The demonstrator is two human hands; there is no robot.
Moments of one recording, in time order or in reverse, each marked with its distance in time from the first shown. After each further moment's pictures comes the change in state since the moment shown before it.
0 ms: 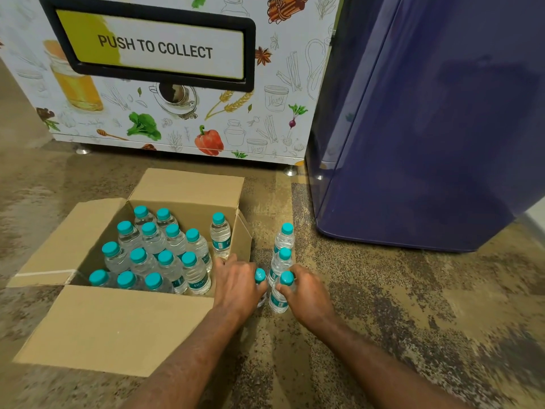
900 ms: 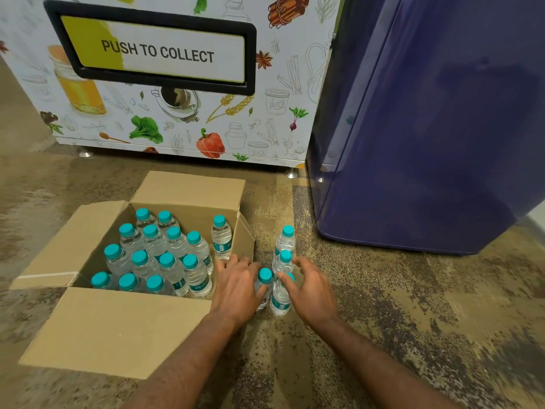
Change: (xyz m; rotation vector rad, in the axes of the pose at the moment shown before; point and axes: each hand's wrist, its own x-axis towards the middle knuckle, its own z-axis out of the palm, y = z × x) left_hand -0.002 -0.009 0.006 -0.035 0.020 0.108; right_hand -0.003 -0.012 -0.018 0.036 0.109 -0.016
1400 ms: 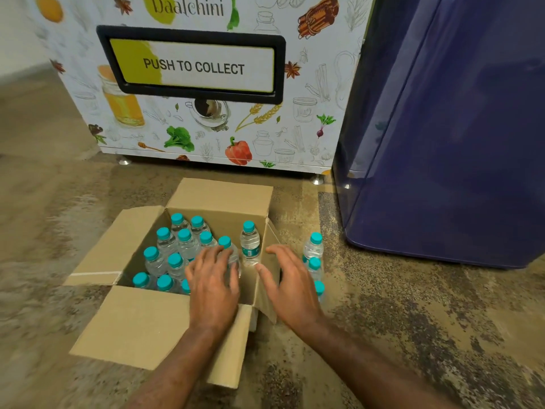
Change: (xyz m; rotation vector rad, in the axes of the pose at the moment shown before) left_hand -0.028 -0.071 -0.031 -0.225 0.419 -0.241; right_hand -0.003 -0.091 0.030 0.183 0.066 -0.356
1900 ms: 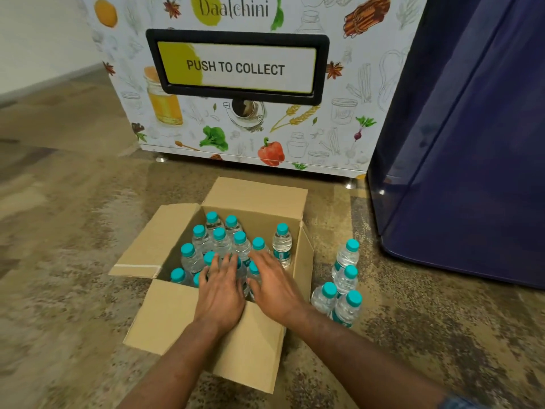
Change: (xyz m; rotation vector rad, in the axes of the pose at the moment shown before) left_hand 0.015 -0.058 -0.018 0.235 -0.410 -0.102; right_hand 0.028 -0.026 0.084 -0.127 -0.419 -0.091
